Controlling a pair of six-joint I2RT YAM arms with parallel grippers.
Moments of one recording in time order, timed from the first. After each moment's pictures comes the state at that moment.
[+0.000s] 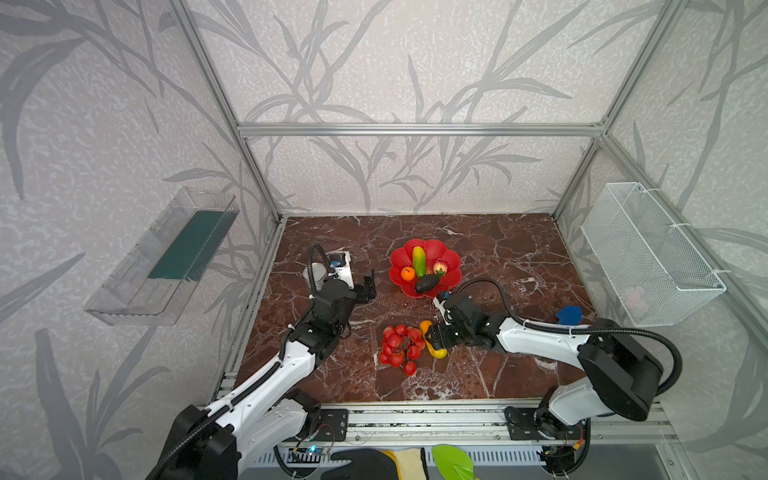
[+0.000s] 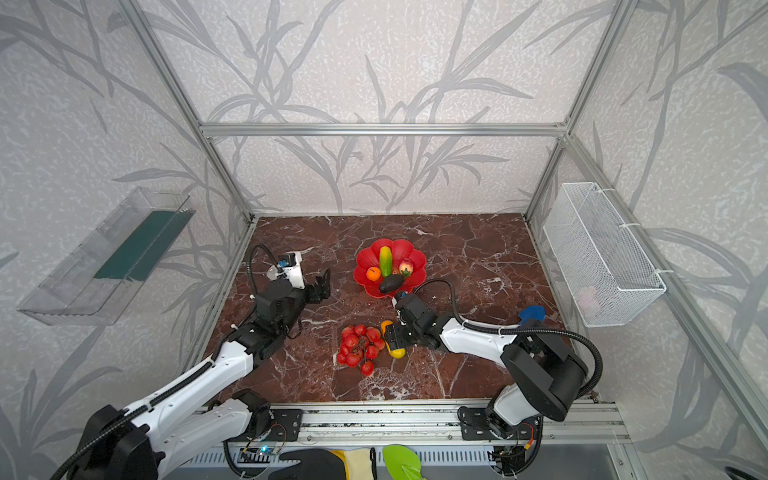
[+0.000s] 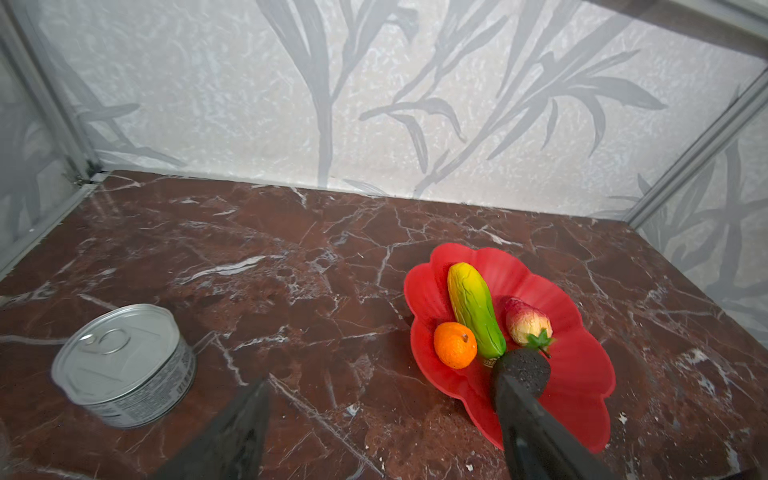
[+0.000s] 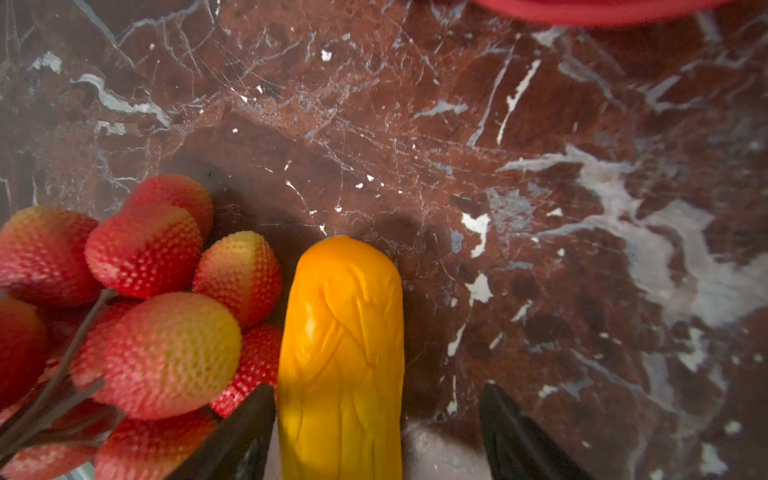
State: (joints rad) left arm -0.47 0.95 0.51 0.19 -0.30 -0.33; right arm 0.81 1.53 0.71 -0.16 -0.12 0.50
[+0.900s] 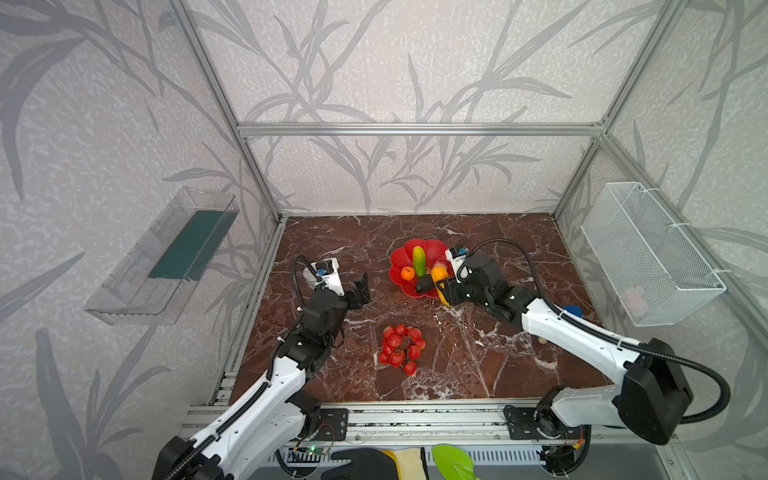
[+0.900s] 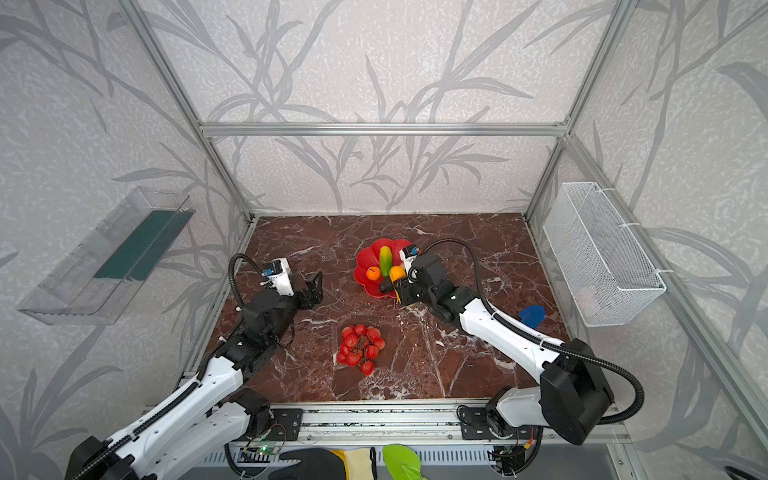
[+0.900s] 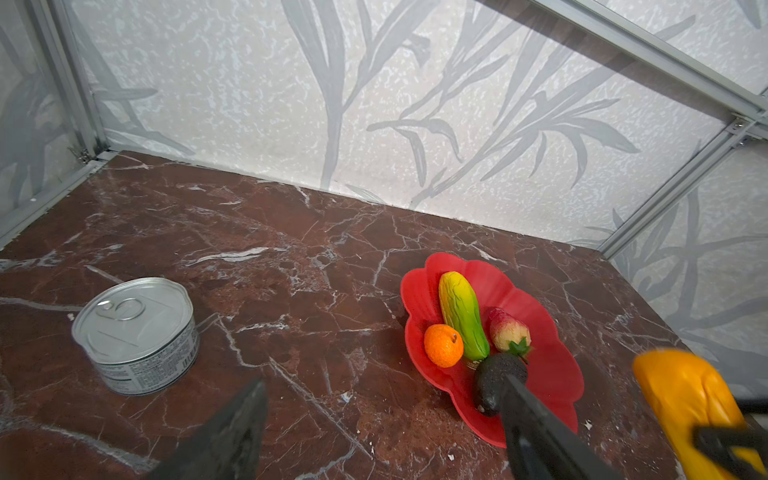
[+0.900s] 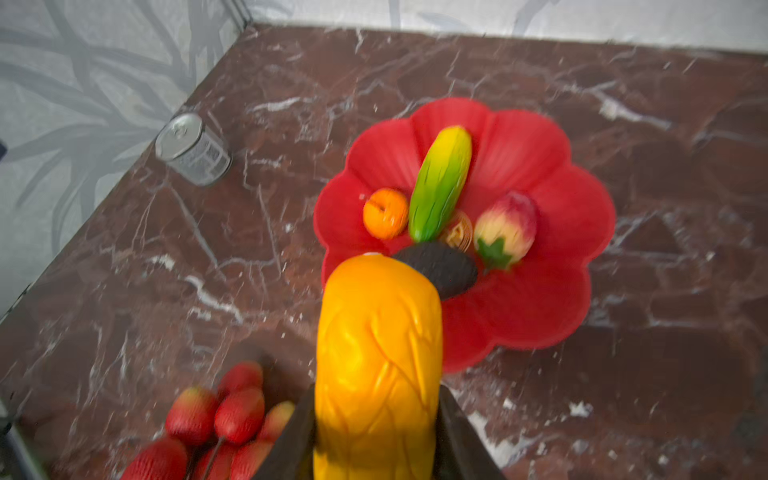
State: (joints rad) left arm -0.44 0.83 0.46 0.15 -0.24 -0.40; right arm 0.62 1.40 0.99 -0.21 -0.03 0.27
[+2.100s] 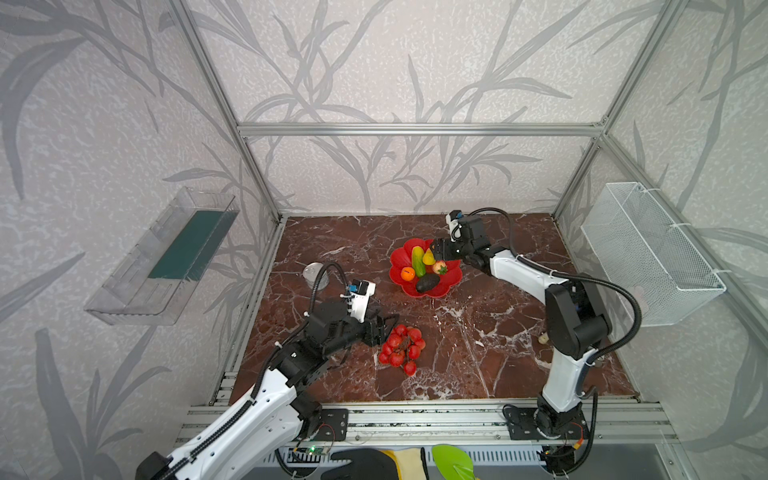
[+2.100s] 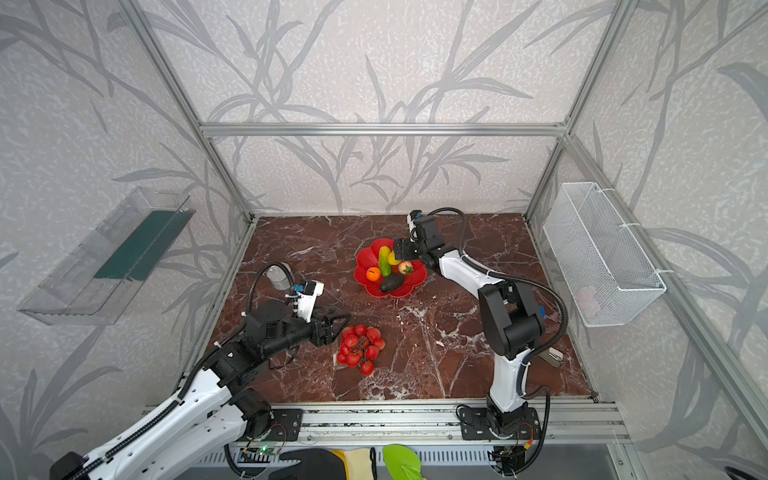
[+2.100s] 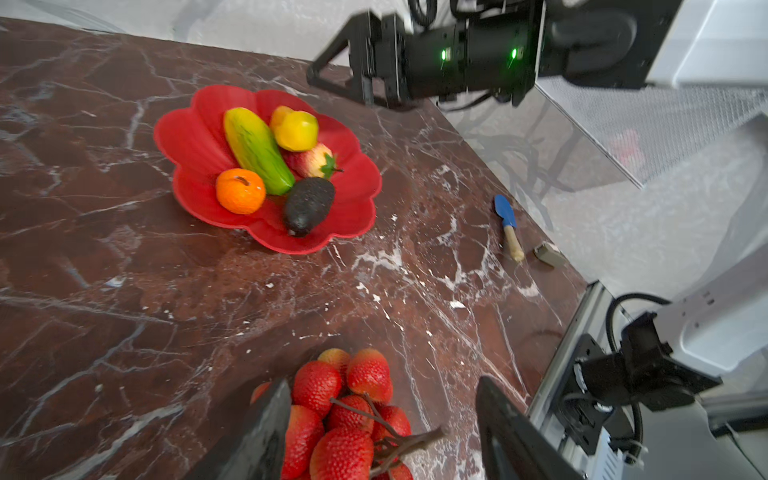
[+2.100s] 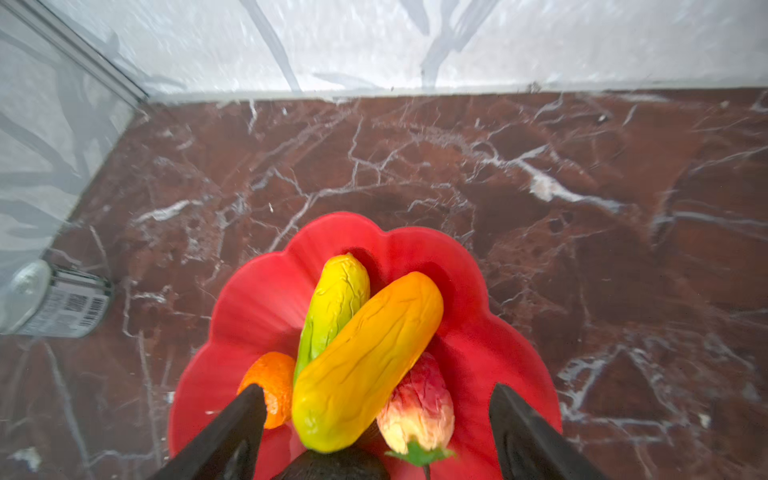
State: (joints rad) left arm -0.62 0.71 0.50 -0.19 0.24 -0.39; right arm 0.42 1.85 1.36 -0.12 -0.11 0.31
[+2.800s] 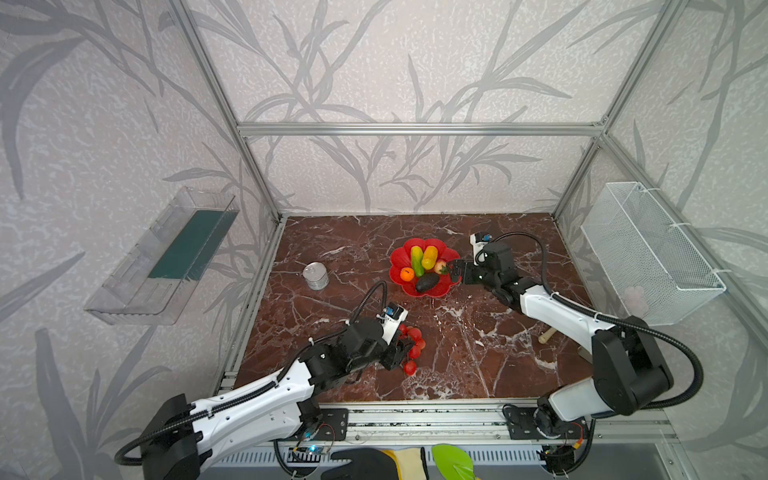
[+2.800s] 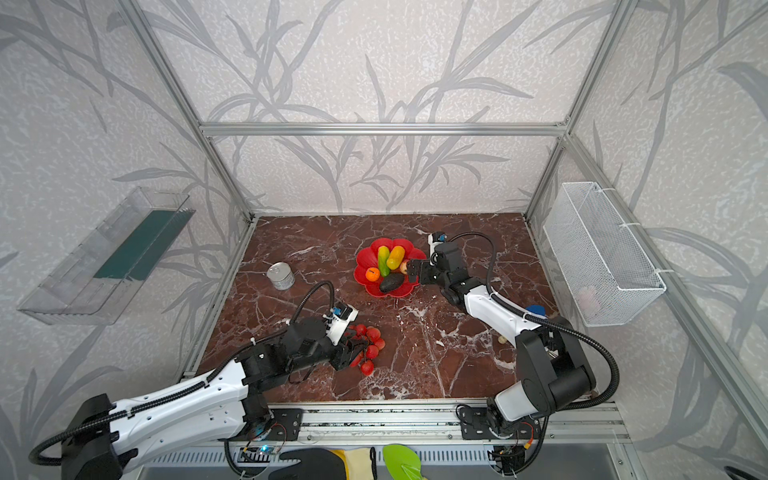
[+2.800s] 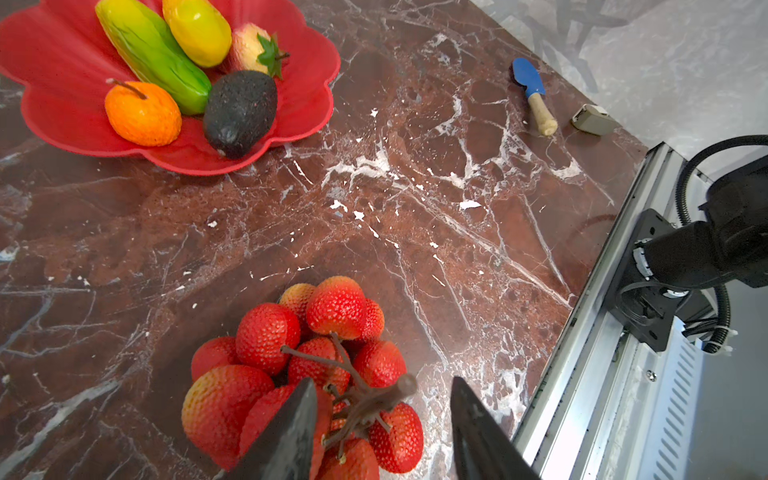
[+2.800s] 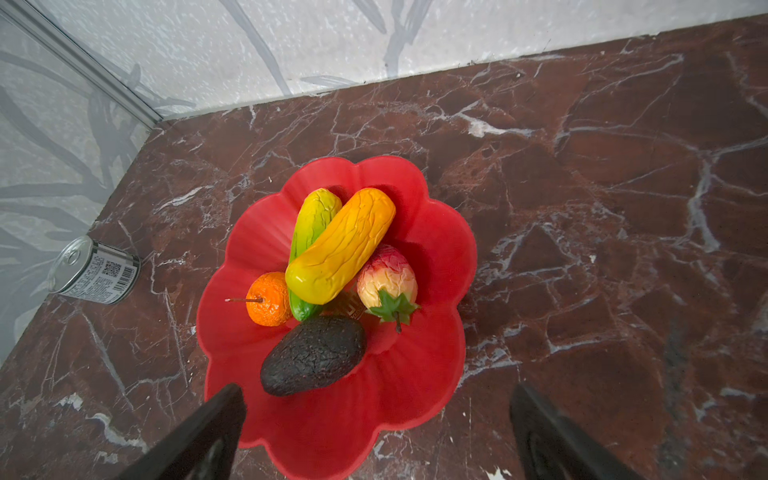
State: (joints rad) left arm -0.94 0.91 0.47 -0.16 0.01 -0.31; right arm 0.41 1.48 0.89 0.02 -0.07 0.37
